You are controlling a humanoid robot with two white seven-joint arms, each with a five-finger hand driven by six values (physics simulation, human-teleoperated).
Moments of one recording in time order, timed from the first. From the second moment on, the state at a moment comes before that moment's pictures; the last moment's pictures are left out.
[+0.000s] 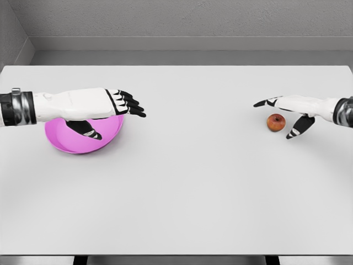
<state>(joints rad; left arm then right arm) -0.79 0.91 -0.84 -1.59 -0.17 -0.61 -0.47 -0.70 -0.81 0.71 -1.19 0.17 -0.38 0.61</state>
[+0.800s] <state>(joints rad) -0.80 0.89 -0.84 -1.59 -0.19 -0.61 -0.49 -0.73 -0.76 0.72 -1.06 0.21 -0.44 0.61</state>
